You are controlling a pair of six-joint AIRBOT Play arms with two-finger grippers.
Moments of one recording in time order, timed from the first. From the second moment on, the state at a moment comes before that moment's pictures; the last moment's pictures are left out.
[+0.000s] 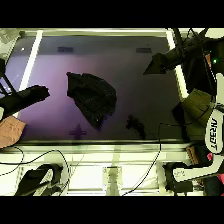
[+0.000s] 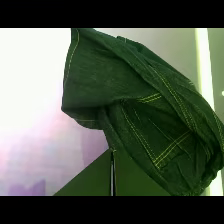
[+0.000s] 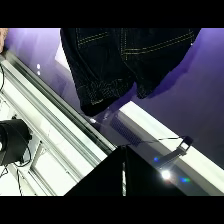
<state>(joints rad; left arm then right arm) 0.08 -0.72 0.88 1.21 -0.85 -1.54 0.06 -1.58 1.99 -0.87 1.73 1.42</state>
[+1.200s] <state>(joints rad) 0.08 -0.93 0.86 1.26 -0.90 -1.49 0.06 -1.60 1.96 -0.75 1.54 1.44</state>
